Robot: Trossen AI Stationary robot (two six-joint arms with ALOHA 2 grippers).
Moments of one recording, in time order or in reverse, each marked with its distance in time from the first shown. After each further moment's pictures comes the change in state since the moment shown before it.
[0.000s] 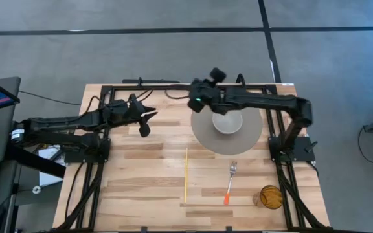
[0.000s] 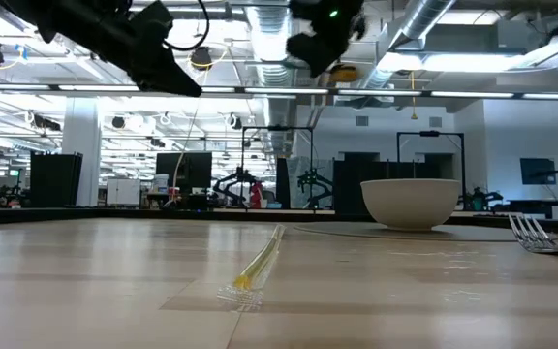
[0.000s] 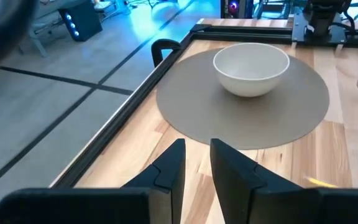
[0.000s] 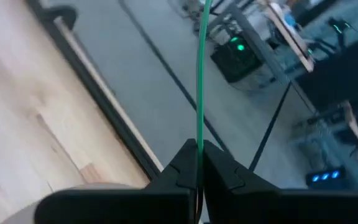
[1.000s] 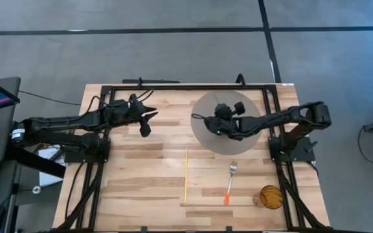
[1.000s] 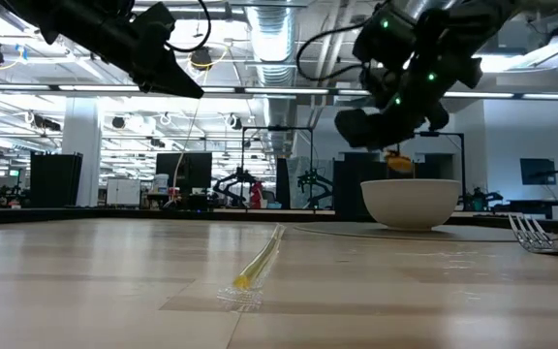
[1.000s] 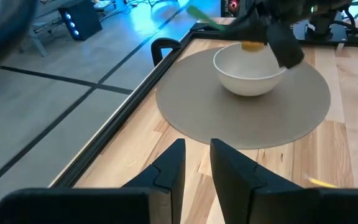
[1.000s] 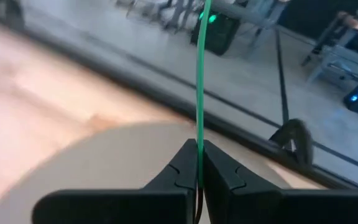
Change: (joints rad) left arm 0.001 0.015 0.000 0.012 0.000 0.001; right arm 0.097 -0.203 -0.884 0.601 0.179 0.594
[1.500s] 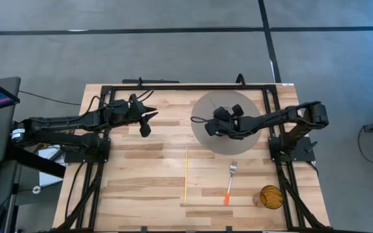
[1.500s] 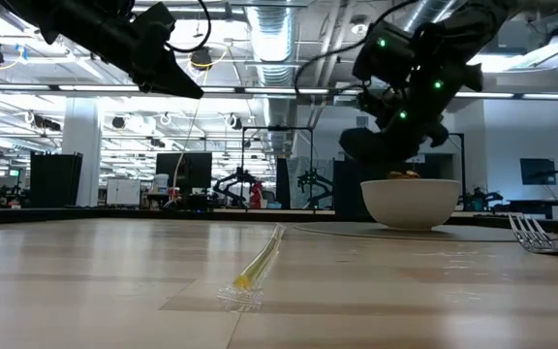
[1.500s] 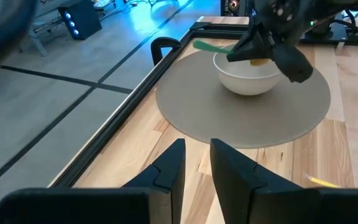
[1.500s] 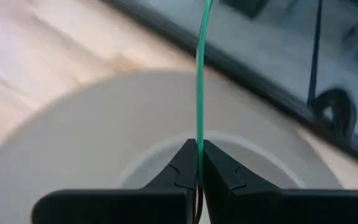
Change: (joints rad) left arm 0.000 0.000 0.000 -0.003 0.000 0.000; right arm -0.021 0.033 0.000 -0.110 -0.196 0.040
